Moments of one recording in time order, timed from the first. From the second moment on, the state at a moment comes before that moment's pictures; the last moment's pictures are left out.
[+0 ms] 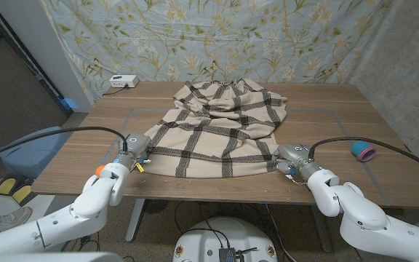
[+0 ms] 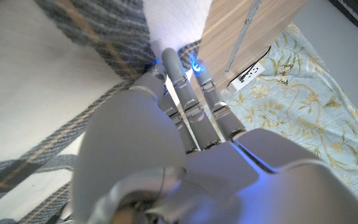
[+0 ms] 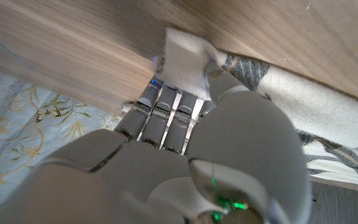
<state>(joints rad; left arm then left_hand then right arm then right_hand) 1.21 1.10 0.58 -2.05 0.81 0.73 0.16 1.29 0.17 0.34 -0.13 0.20 0.92 -0.06 0.45 0.28 1.00 -0.17 0.43 0.25 0.97 -0.15 0.69 0.67 0.49 0.06 0.93 0.41 -1.22 -1.11 -0.67 -2.30 -0.65 -0.78 -0.04 1.15 0.11 0.43 -0.16 0.19 1.01 -0.08 0.39 0.21 0.96 -0.06 0.55 0.33 0.72 -0.07 0.65 0.63 0.58 -0.03 0.33 0.21</state>
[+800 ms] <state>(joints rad) 1.26 1.26 0.46 -2.32 0.57 0.93 -0.05 0.69 -0.14 0.01 0.07 0.28 0.04 -0.04 0.17 0.19 0.10 0.01 0.18 0.30 0.15 0.08 0.18 0.23 0.00 0.19 0.80 0.18 -1.29 -1.09 -0.61 -2.29 -0.61 -0.71 -0.16 1.16 0.12 0.42 -0.16 0.20 1.02 -0.07 0.39 0.22 0.96 -0.05 0.58 0.37 0.73 -0.07 0.63 0.64 0.58 -0.03 0.34 0.21</state>
